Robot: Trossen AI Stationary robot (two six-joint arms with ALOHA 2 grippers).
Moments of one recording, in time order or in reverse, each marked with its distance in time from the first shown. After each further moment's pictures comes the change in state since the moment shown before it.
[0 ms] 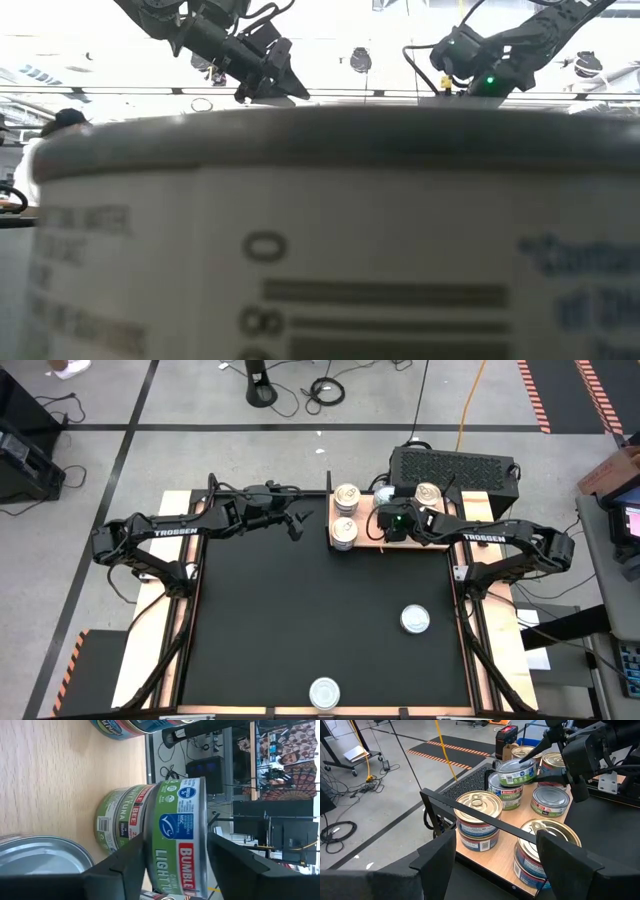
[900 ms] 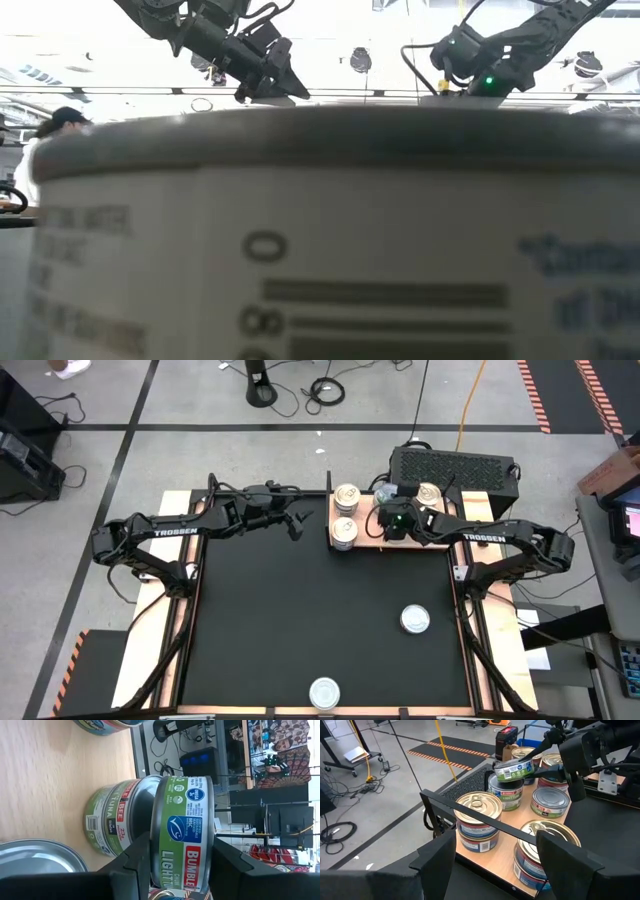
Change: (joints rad) left arm 0.000 0.000 0.000 0.004 0.000 0.000; right arm -0.001 -0.002 0.000 0.009 0.035 0.056
